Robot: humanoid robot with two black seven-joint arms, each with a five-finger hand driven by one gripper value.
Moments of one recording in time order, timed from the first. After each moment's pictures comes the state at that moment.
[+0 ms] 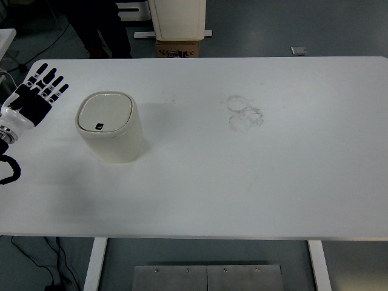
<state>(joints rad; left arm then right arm) -0.76 0.46 -0.67 -0.41 -0.31 -0.61 -0.09 0.03 0.00 0.28 0.13 -0.25 0.08 0.29</state>
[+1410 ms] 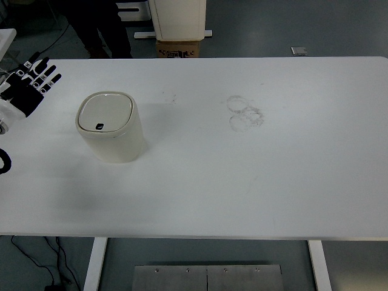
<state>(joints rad) -0.80 0.51 -0.63 -0.45 -0.31 -0.61 -0.09 0.03 0.00 0.28 0.13 -0.25 0.08 0.29</state>
